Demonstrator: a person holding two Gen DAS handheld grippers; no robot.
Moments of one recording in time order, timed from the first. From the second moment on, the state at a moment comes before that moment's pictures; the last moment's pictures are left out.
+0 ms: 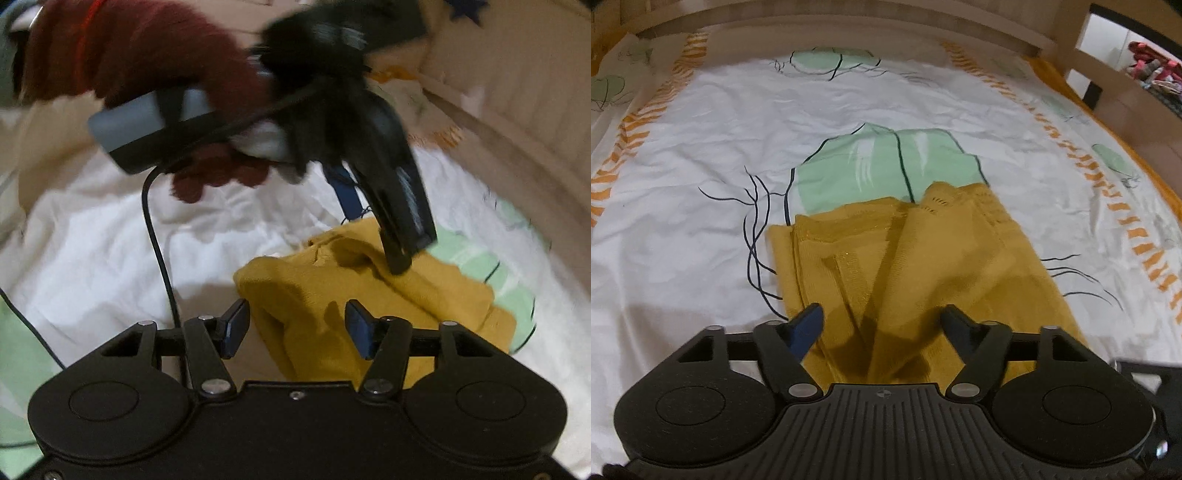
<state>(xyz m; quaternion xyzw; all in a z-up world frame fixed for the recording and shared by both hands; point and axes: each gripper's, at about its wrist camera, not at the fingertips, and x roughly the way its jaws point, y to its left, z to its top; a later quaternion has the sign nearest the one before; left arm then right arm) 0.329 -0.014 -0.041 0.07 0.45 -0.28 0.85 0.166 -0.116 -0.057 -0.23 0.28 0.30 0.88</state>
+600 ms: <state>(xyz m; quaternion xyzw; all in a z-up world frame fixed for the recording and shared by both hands) 0.363 0.035 -0.041 -0.09 0.44 -0.18 0.88 0.178 -0.139 -0.050 0.00 0.30 0.30 0.90</state>
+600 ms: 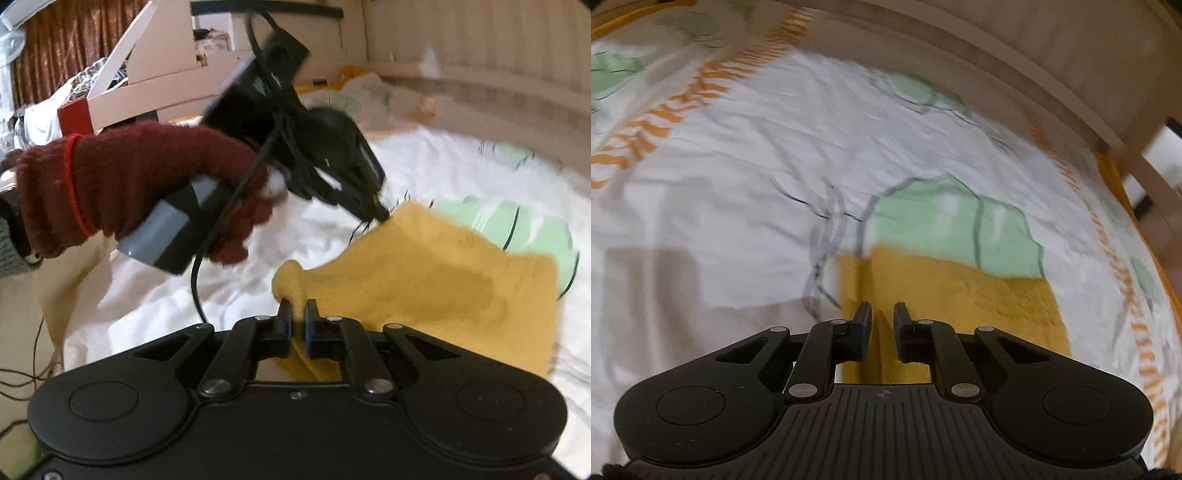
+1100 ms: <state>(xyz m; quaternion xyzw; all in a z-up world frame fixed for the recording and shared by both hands) 0.355 0.034 -0.036 -0.08 0.46 -0.19 0.86 0.160 -0.132 -0.056 -0.02 0.32 0.37 0.87</state>
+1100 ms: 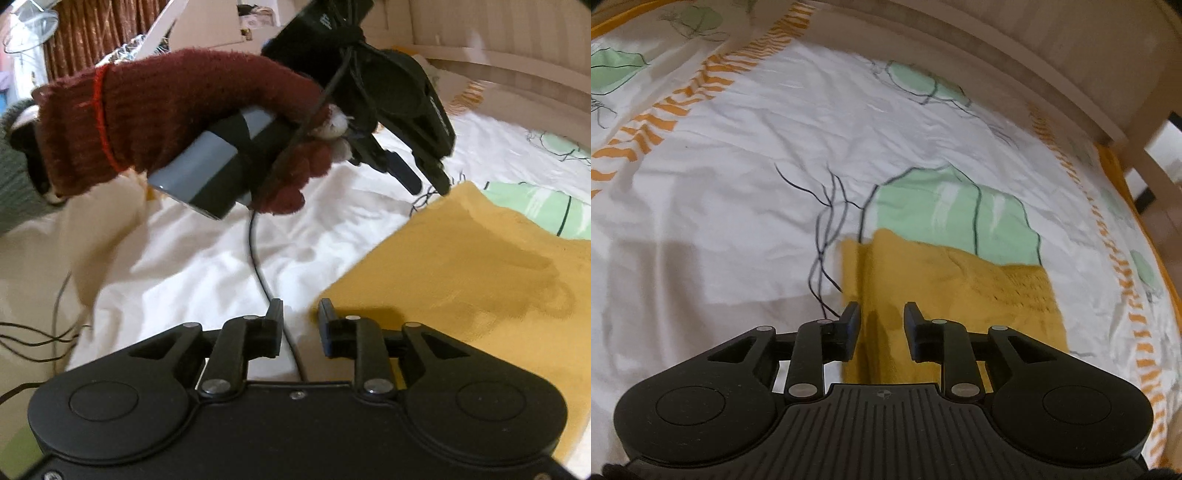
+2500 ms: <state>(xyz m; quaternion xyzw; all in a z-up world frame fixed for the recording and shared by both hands) 0.320 0.017 -0.094 -0.20 0.54 -0.26 0.77 0.286 -0.327 -0.113 0.40 0.38 0.22 0.80</state>
